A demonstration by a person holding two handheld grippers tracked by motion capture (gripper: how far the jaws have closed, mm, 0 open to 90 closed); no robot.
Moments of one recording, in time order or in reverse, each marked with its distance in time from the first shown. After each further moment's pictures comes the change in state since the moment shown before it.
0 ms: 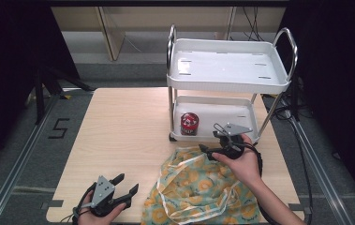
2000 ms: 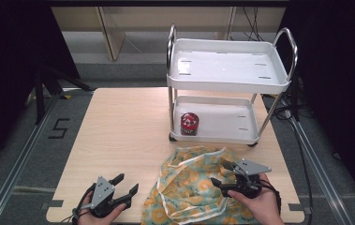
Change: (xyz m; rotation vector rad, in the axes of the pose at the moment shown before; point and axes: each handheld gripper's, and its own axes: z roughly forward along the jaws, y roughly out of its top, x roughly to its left) left arm -0.002 0.001 -0.002 -0.017 0.009 -0.004; right arm 0.026 -0.087 -0.044 -0.024 0.074 -0.029
